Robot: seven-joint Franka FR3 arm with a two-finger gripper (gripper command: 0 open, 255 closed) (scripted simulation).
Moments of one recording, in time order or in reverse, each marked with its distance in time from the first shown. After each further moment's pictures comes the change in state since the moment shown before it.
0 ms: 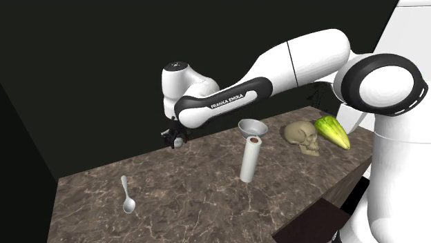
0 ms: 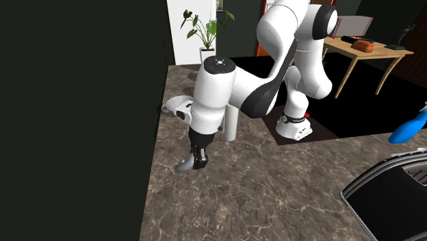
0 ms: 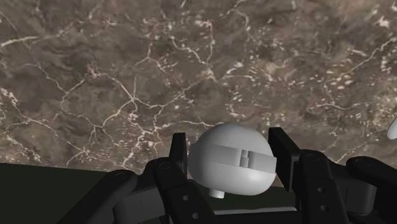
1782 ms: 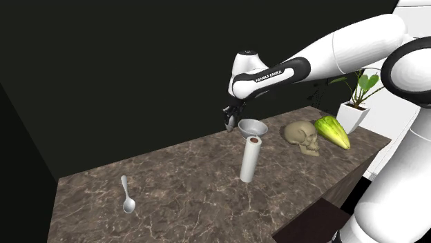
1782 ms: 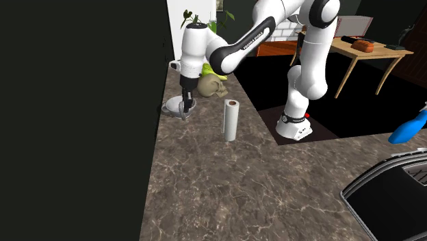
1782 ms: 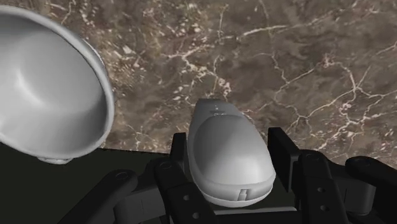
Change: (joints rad) arm -0.341 -0.281 -0.163 -0.310 0.220 0.139 -0.580
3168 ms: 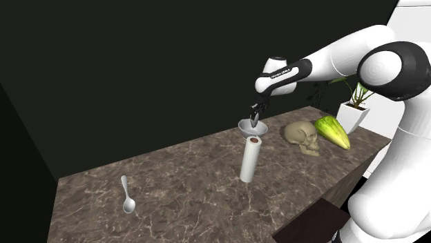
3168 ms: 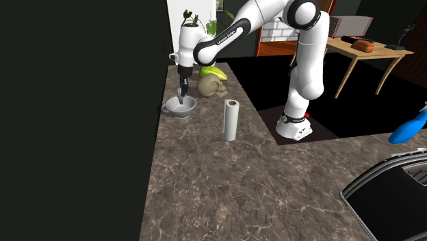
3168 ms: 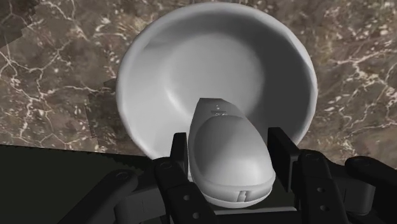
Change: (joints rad) arm -0.190 0.103 -0.146 0.054 0.103 0.074 -0.398
